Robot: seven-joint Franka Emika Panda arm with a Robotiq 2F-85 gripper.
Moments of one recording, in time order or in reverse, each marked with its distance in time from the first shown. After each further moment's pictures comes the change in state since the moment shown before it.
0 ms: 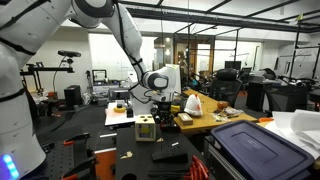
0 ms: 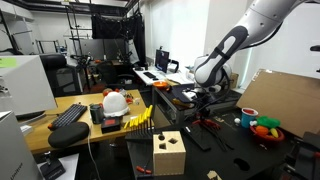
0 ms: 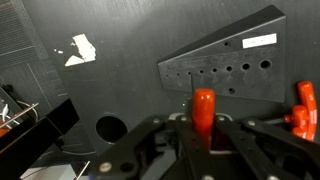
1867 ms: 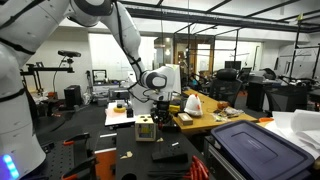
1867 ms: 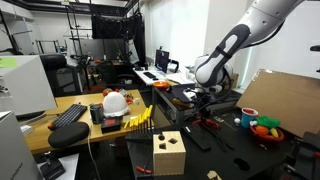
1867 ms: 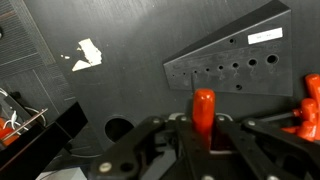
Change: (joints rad) arm 0.010 -0.022 -0.001 -0.031 -0.001 0.006 0.061
